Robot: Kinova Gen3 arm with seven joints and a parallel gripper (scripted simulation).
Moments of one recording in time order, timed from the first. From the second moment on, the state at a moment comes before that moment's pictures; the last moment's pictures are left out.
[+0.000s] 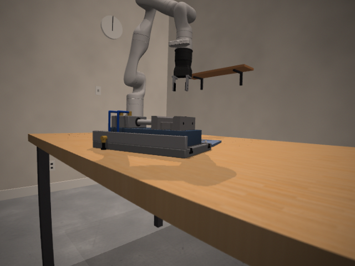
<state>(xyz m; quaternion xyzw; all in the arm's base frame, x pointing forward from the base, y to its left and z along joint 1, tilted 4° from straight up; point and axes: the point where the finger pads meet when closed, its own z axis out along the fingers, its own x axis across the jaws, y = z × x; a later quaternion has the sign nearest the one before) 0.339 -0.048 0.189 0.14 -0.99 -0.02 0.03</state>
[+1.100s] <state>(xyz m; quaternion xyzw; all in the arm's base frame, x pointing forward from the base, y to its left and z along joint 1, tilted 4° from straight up) 0.361 -0.099 0.277 0.14 -0.99 -0.02 0.03</state>
